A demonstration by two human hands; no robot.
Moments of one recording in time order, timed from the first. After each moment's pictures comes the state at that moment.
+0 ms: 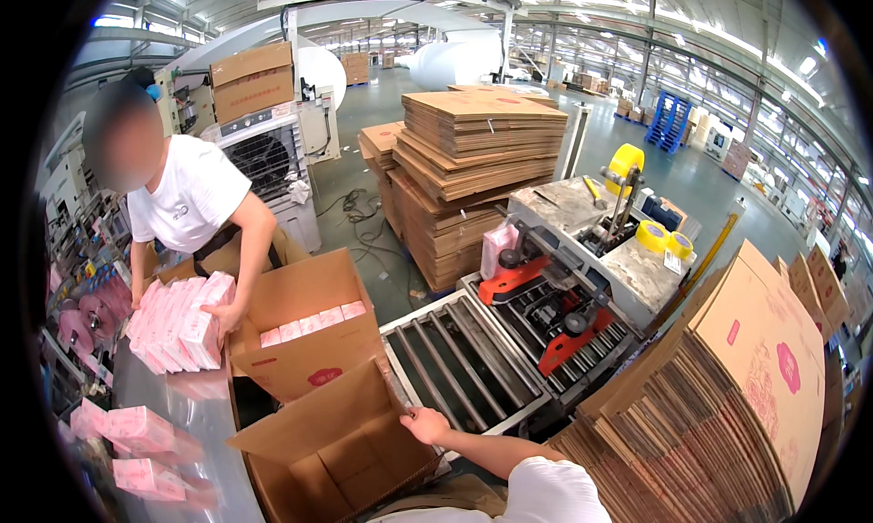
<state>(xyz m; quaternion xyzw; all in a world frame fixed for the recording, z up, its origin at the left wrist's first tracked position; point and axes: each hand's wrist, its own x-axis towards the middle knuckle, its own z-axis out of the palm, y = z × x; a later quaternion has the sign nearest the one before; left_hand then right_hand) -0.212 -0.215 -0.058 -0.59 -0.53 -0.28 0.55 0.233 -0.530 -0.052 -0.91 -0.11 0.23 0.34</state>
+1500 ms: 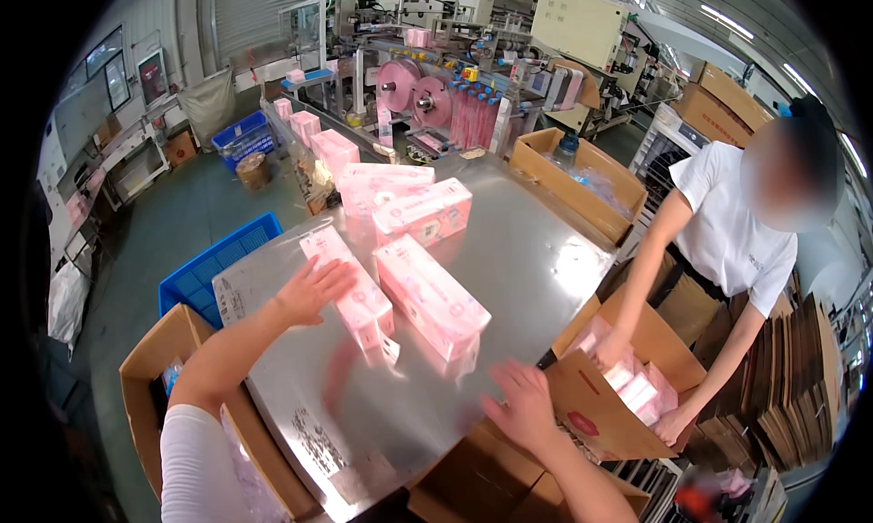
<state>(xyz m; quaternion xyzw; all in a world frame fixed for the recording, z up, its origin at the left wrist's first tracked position) -0.263 0.100 0.071 -0.92 -0.32 0.10 0.22 0.117 -0.119 0.091 -0.58 -0.77 0.04 0.27</state>
